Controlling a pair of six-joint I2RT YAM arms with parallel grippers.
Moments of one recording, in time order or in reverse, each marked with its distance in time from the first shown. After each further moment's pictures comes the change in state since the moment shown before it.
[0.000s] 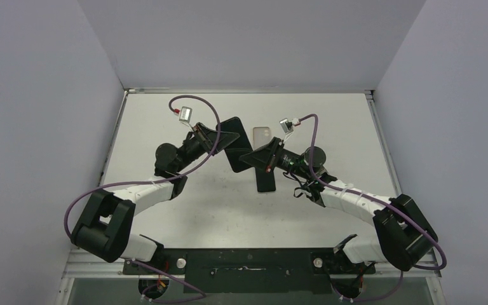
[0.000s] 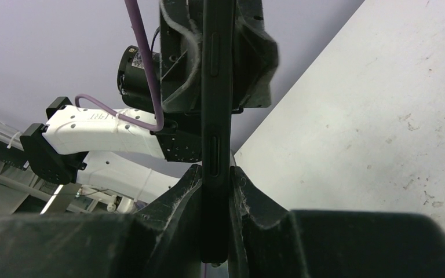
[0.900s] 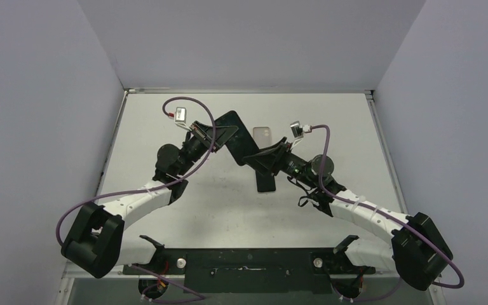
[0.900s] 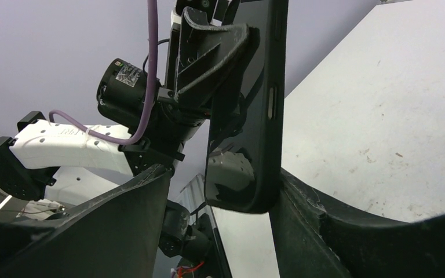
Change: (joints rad) left arm -0.068 -0.111 0.009 -0.163 -0.233 -0.022; right arm 0.041 -0.167 -0.051 -0.073 0.158 -0.171
